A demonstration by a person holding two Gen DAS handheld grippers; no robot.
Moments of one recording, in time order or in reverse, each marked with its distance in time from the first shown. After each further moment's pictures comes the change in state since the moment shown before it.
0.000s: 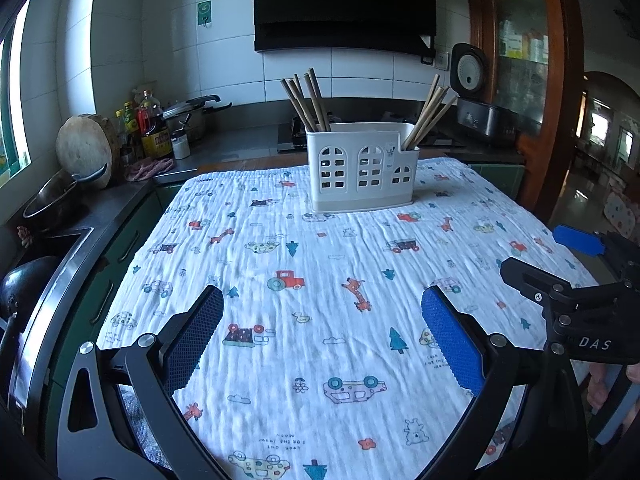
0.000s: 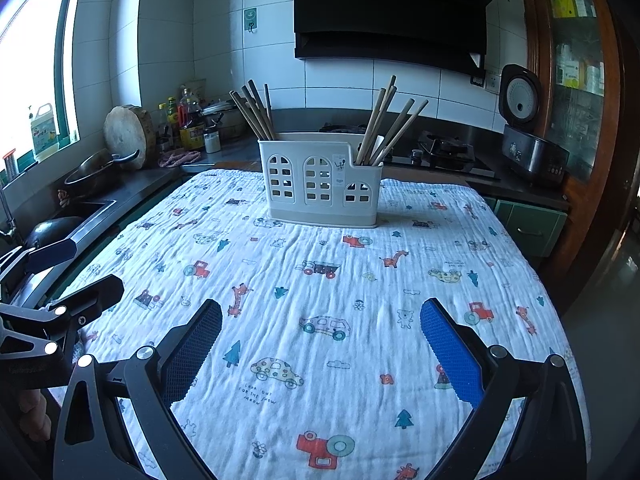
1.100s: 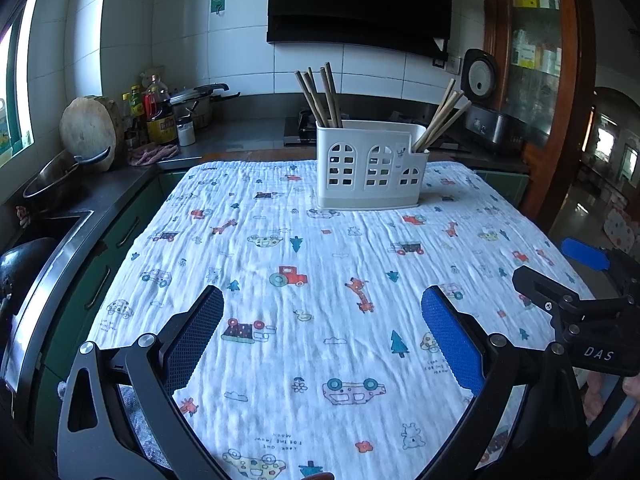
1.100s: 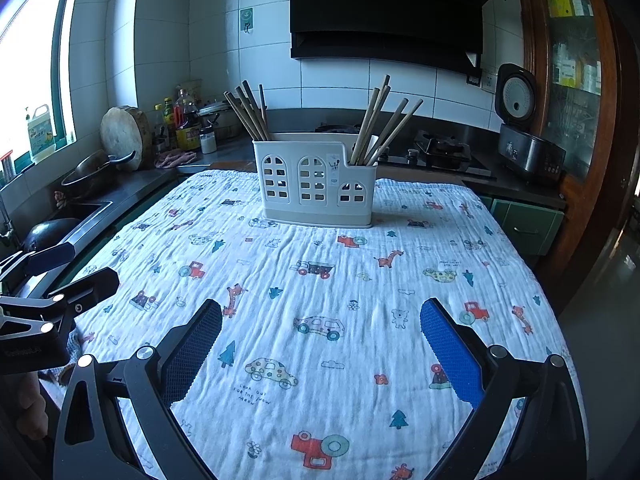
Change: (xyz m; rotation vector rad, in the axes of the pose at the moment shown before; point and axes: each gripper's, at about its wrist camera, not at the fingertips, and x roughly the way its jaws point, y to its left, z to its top) left arm 0.008 0.009 0.003 -0.056 0.022 0.008; right arm -0.002 -0.005 -0.001 0.005 -0.001 -0.012
